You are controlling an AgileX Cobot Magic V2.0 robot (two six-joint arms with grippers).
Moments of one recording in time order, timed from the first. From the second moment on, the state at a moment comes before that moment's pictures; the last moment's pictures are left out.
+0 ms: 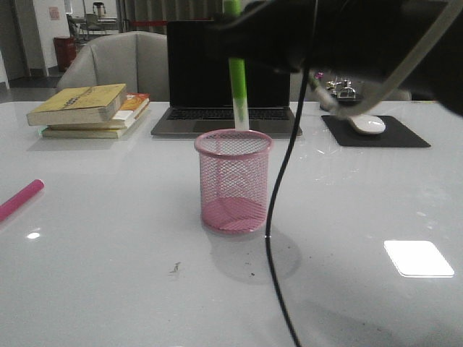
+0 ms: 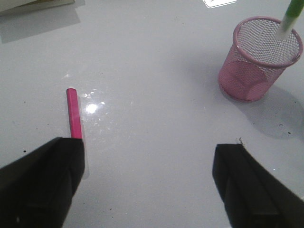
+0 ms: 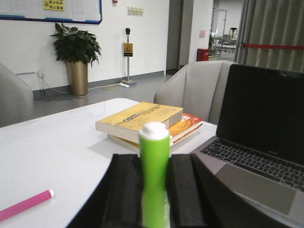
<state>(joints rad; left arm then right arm) -0.38 0.90 -0.73 0.05 0.61 0.00 0.57 1.72 -0.73 -0.07 -1.02 0.02</state>
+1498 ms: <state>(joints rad) -0.15 1.44 -1.00 0.05 0.81 -0.05 0.57 0.70 -0.73 -0.05 0.83 0.02</state>
